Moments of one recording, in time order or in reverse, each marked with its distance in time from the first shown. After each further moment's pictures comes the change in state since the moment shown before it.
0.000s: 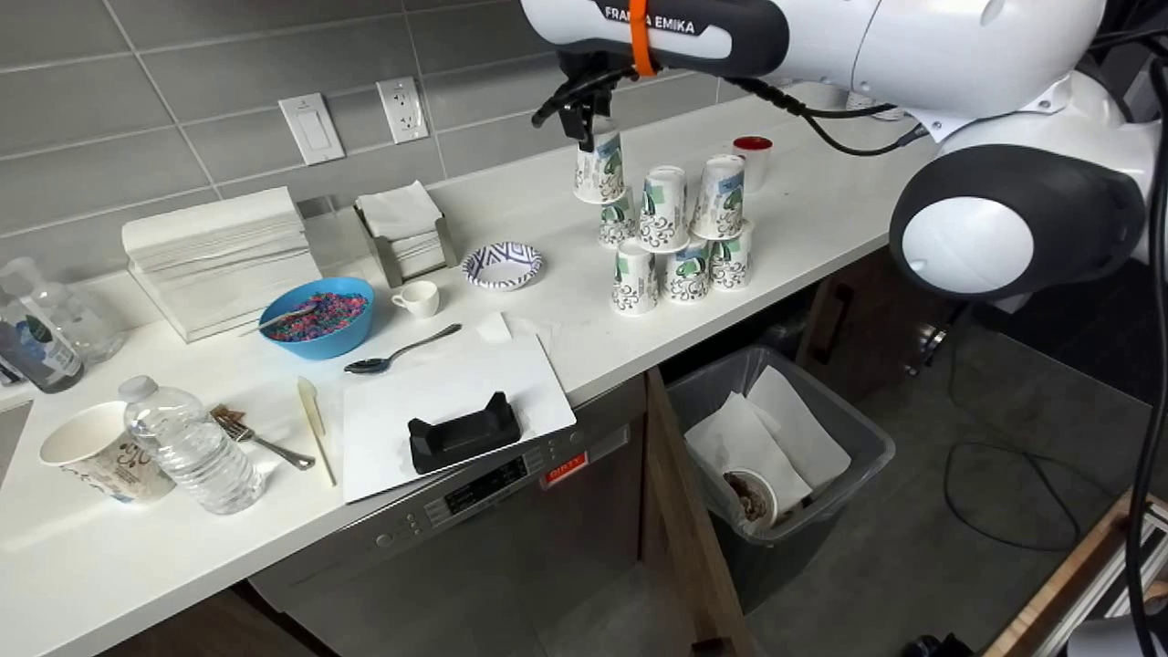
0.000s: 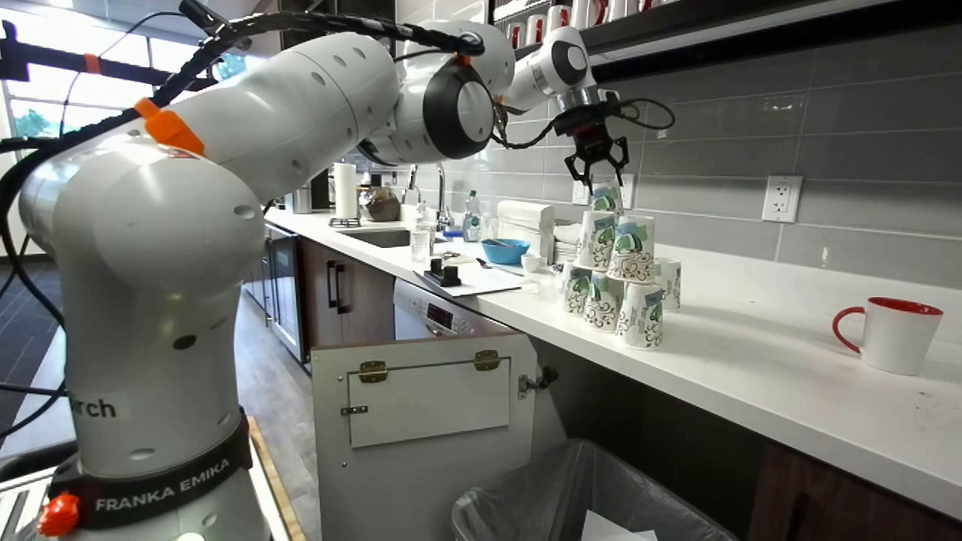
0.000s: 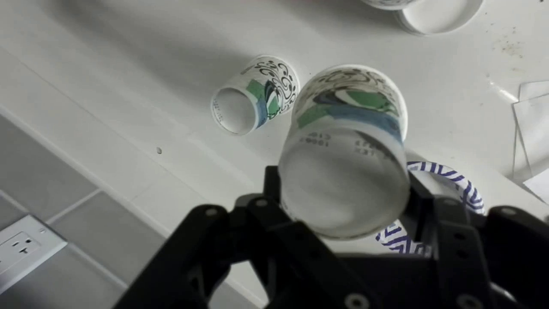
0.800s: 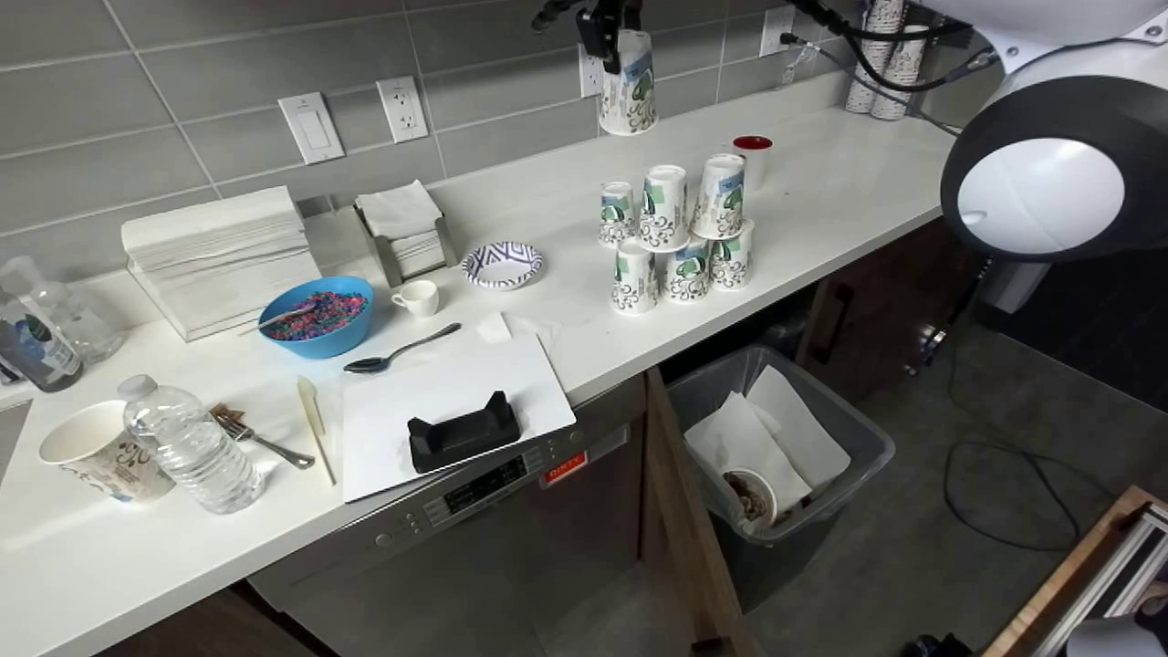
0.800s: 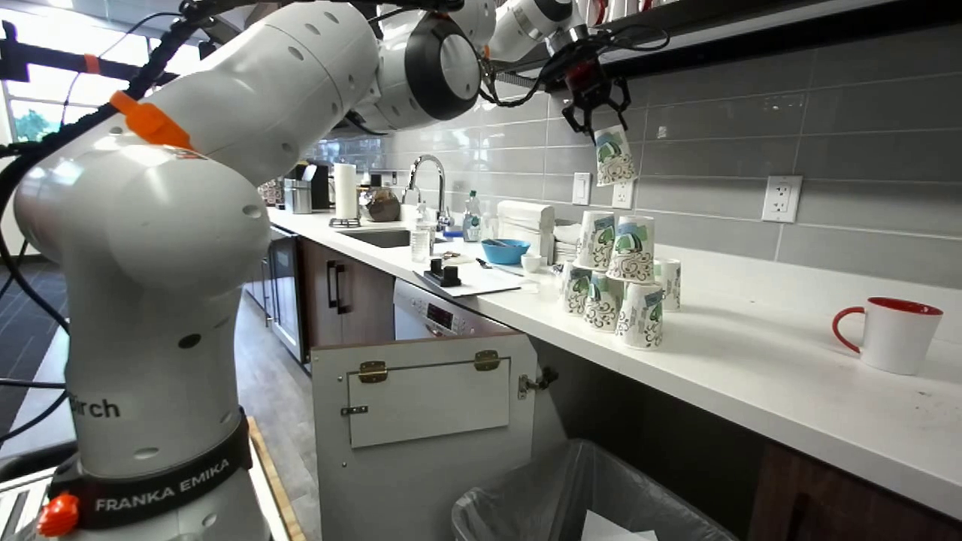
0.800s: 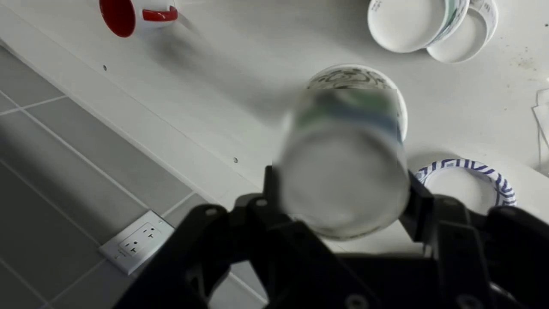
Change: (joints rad) arm 0.045 -0.145 -0.049 0.001 -0.102 -0.138 0.052
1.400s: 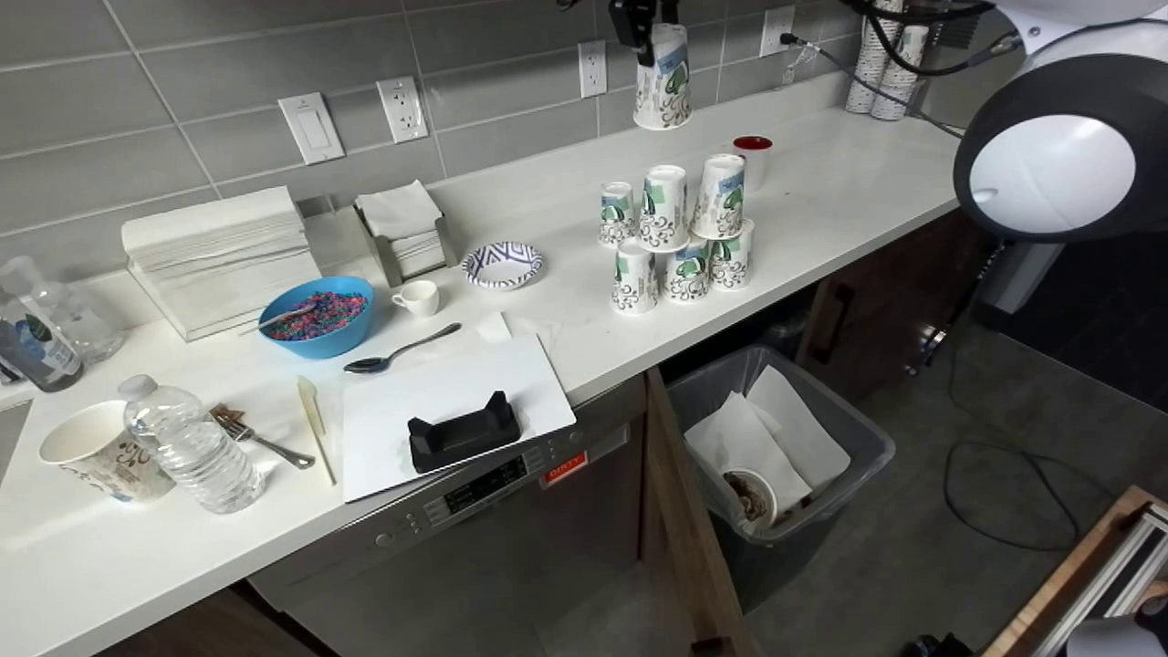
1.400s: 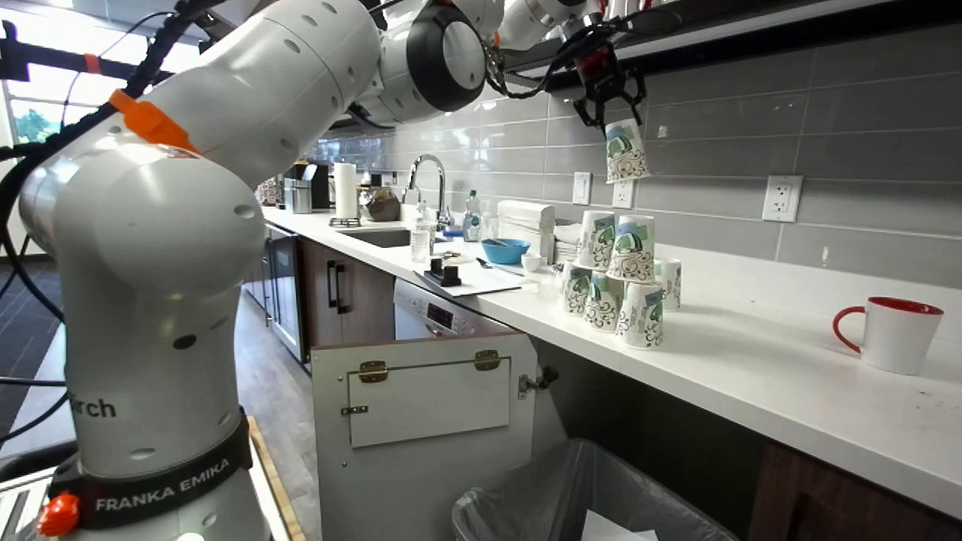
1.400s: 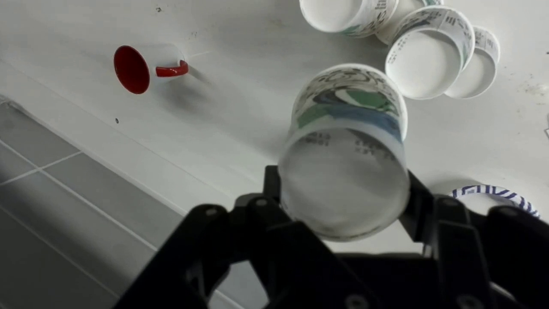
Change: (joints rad) arm -0.048 -0.024 0.003 -0.006 0.008 -0.086 0.035
